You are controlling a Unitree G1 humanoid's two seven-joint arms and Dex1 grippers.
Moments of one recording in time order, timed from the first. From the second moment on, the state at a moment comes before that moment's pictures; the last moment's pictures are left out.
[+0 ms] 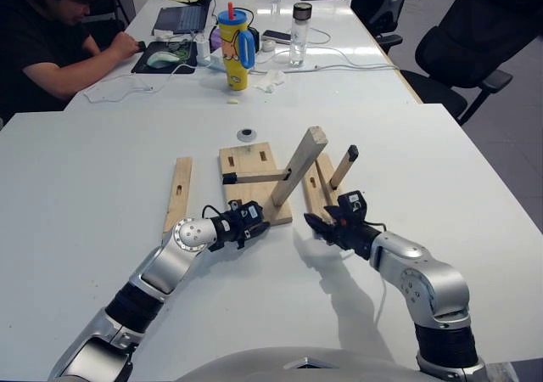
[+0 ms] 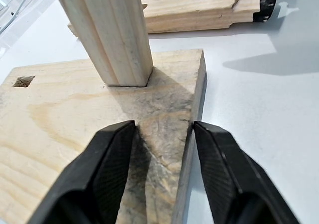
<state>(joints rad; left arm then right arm) -0.21 0.48 -0.48 -0.10 0.08 0.36 -0.64 -0.01 -0.23 0.02 -0.48 0.32 1.04 0.24</state>
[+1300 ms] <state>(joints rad) -0.18 0.50 -0.46 -0.02 0.12 0.11 -0.63 -0.15 -0.10 0.11 -0.23 0.13 0.79 0.10</state>
